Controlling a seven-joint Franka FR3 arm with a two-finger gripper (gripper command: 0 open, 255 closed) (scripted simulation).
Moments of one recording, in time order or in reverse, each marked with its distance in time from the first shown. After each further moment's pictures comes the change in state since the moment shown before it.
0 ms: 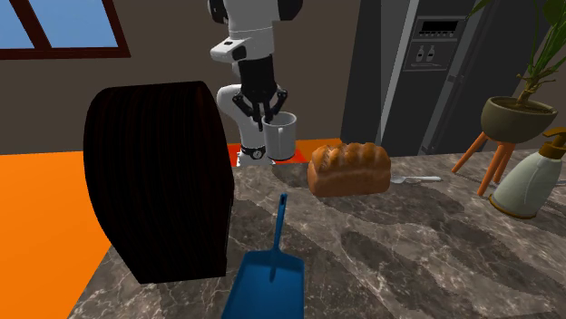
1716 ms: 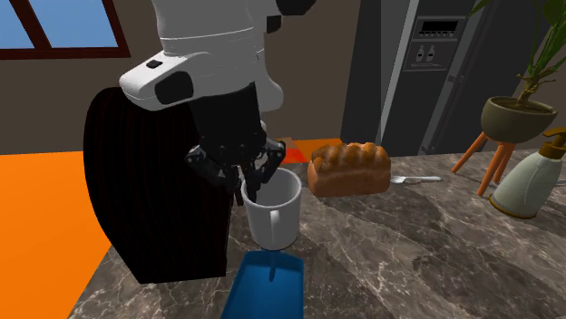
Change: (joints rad) arm -0.033 0.890 -0.085 0.959 0.059 -0.084 -0.126
